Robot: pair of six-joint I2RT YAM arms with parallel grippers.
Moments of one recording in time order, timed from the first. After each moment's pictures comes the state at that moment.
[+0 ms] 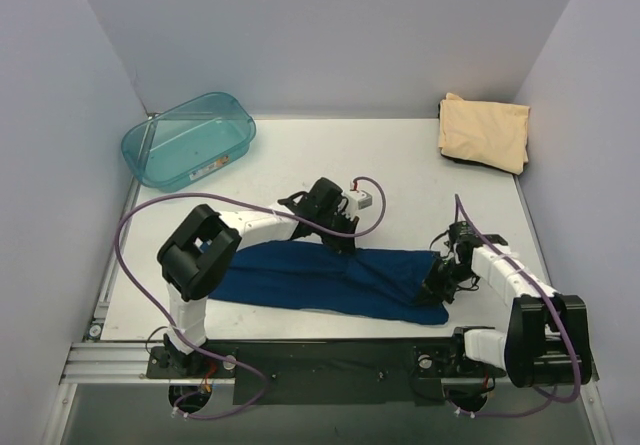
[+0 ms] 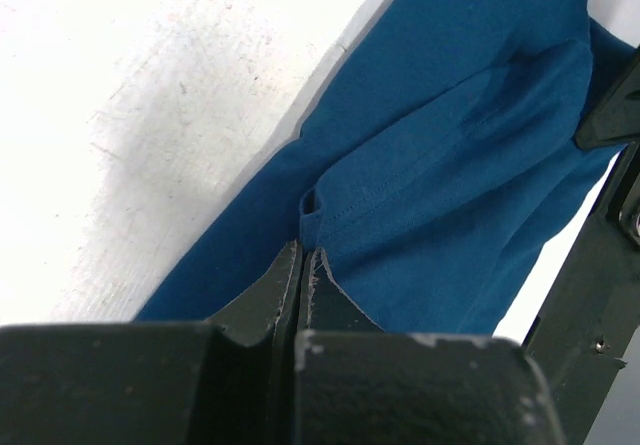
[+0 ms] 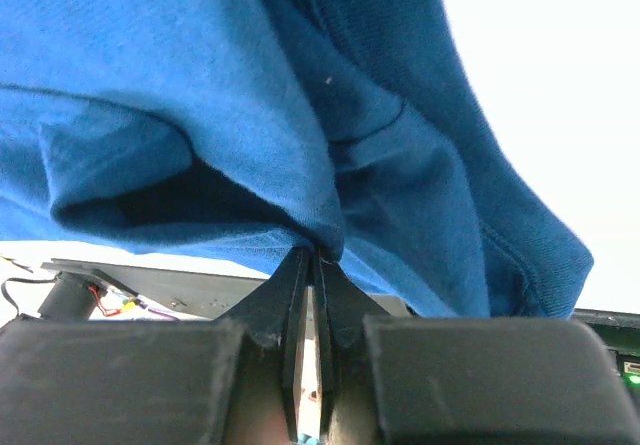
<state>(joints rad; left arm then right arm) -0.79 1.93 1.23 -0.15 0.48 -0.17 0.04 1.20 0.51 -0.83 -0.36 0.60</state>
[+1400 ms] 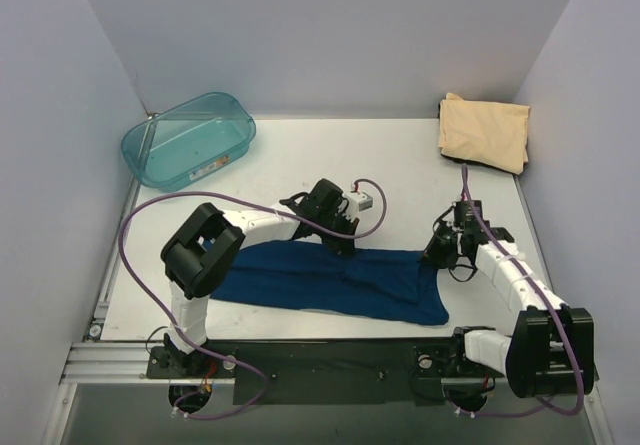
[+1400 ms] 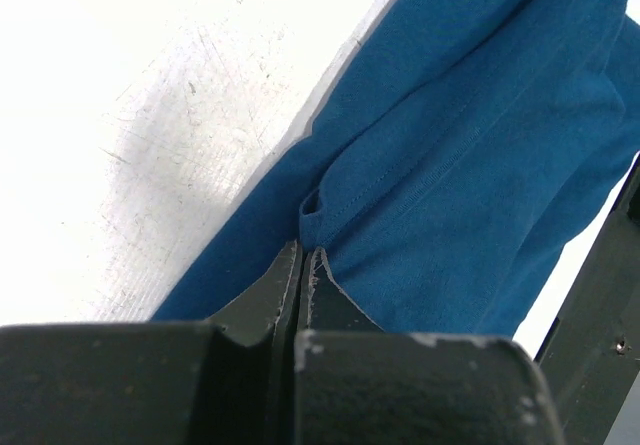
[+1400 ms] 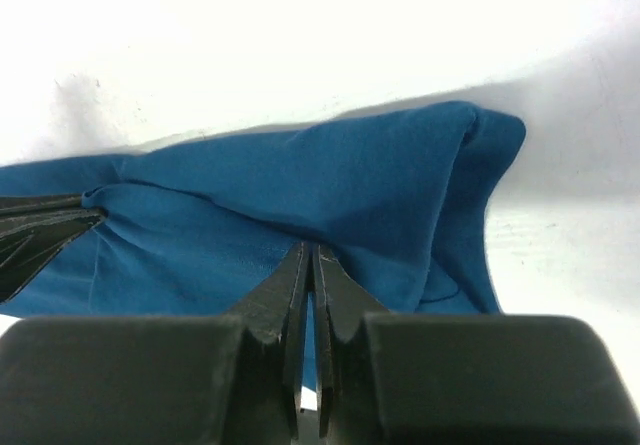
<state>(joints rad) -0.79 1.96 1.23 -0.16 0.47 -0.14 0.05 1.19 0.62 -0.58 -0.21 0.55</state>
